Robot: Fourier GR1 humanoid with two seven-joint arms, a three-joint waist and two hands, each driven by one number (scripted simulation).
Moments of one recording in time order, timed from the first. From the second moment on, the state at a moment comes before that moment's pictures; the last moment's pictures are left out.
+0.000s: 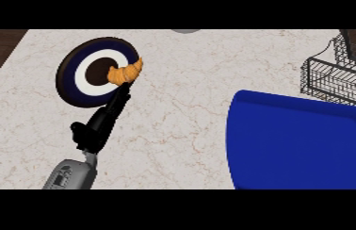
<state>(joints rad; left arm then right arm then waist) -0.17 0.17 -0.18 -1.33 0.10 -0.04 -0.10 -0.94 -1.14 -0.23 -0.53 0.20 0.53 -0.07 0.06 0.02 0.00</state>
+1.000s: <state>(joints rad) -0.16 0.17 -0.14 -1.31 0.09 -0.05 -0.11 -1.20 -0.90 -0.25 -0.22 0.25 0.52 0.06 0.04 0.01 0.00</state>
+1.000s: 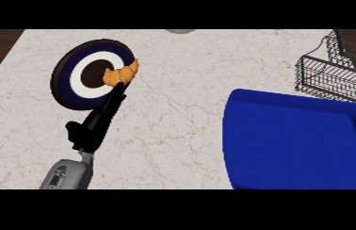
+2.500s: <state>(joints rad) -0.13 0.16 -0.13 -1.34 0.08 -0.05 -0.12 -0.97 -1.30 -0.61 -0.11 -0.03 0.25 0.00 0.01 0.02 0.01</state>
